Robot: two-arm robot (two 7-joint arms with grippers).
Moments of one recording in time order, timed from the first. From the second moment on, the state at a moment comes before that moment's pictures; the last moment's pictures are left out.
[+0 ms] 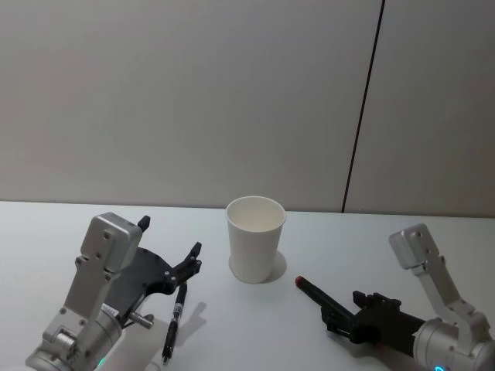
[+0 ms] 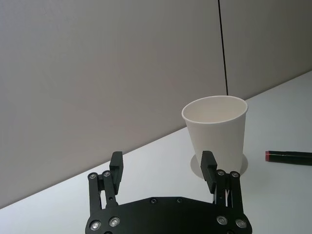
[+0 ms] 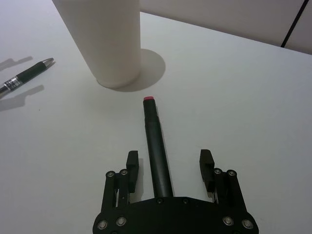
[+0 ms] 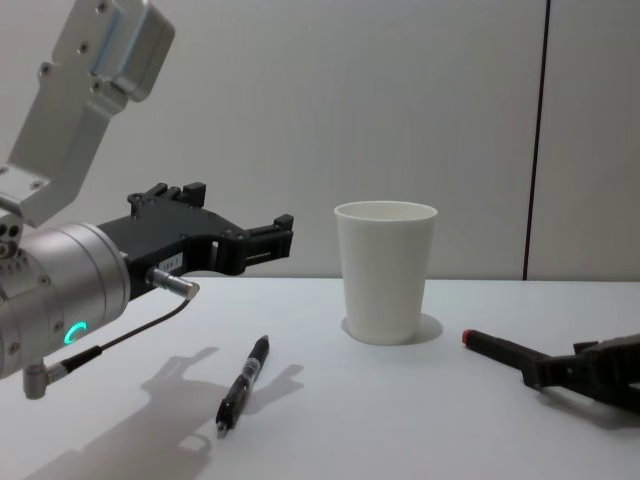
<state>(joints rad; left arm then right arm) -0.24 0.38 0.45 -1.63 -0.20 0.01 -0.01 0.25 0.44 -0.30 -1.55 0.36 0.55 0.34</state>
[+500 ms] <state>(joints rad) -0.24 0.38 0.45 -1.63 -0.20 0.01 -0.01 0.25 0.44 -0.31 -1.55 0.36 0.52 0.35</state>
